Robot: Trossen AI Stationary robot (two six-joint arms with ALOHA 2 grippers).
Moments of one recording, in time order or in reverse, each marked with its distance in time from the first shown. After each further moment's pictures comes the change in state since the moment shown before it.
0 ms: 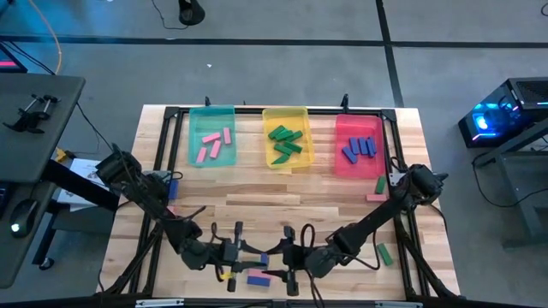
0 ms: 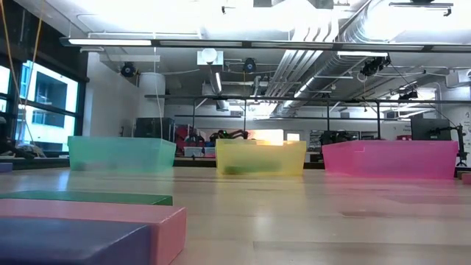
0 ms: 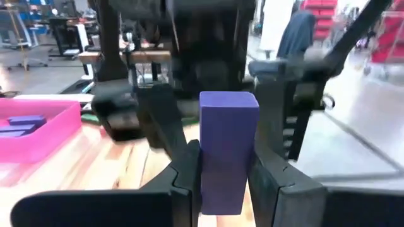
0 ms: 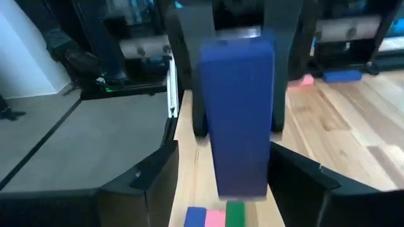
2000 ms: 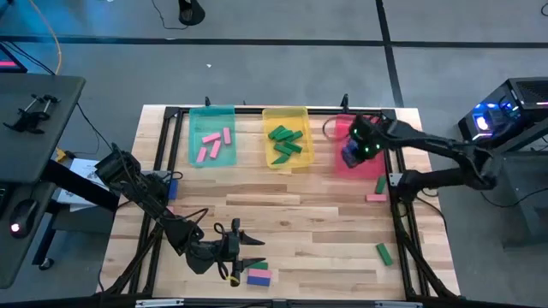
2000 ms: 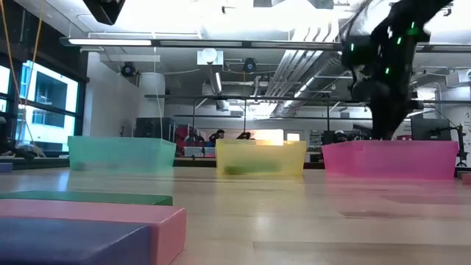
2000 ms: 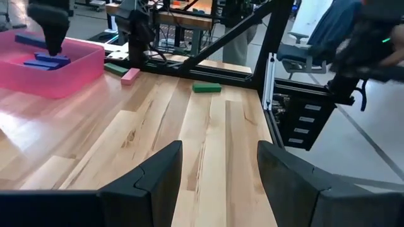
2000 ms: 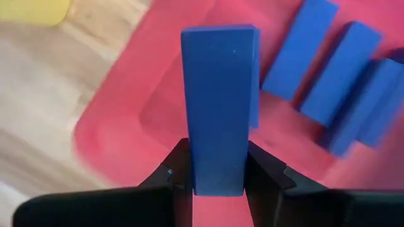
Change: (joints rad) left arm 0.005 -0.004 0.003 -0.207 -0.080 -0.293; right arm -1.233 -0.785 -0.541 -1.275 -0.486 0.095
